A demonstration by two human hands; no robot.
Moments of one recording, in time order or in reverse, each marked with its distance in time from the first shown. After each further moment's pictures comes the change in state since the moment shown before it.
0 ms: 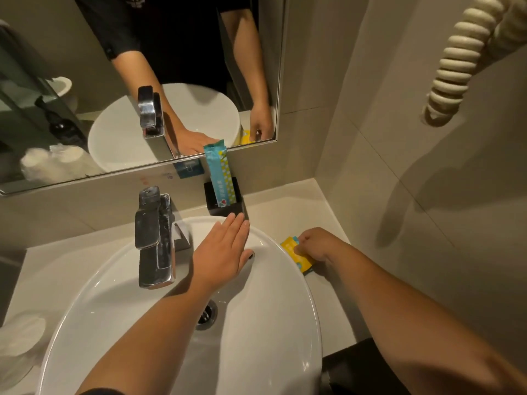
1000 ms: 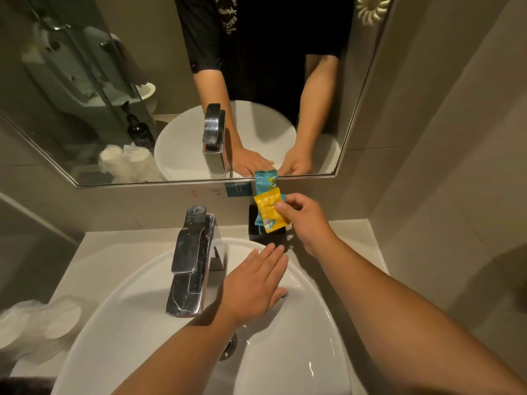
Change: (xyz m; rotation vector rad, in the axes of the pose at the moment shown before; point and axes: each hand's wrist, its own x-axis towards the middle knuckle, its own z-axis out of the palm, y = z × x) left_hand 0.002 -0.005 0.021 -0.004 0.108 0.025; right_hand 0.044 -0.145 0.004 0.720 0.030 -0.573
